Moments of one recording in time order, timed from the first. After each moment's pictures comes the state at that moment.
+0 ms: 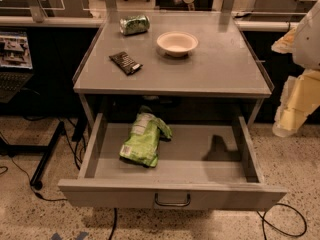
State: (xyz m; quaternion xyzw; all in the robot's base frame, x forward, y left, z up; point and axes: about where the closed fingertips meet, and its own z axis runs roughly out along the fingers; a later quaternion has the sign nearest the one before) arm 0.438 -0.217 0.976 -0.60 0.78 -0.03 0.16
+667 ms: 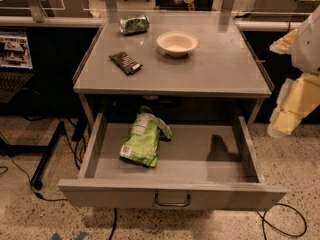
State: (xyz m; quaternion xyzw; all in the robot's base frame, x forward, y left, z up) arm 0.440 -0.213 0.973 -0.60 0.78 -0.03 0.19
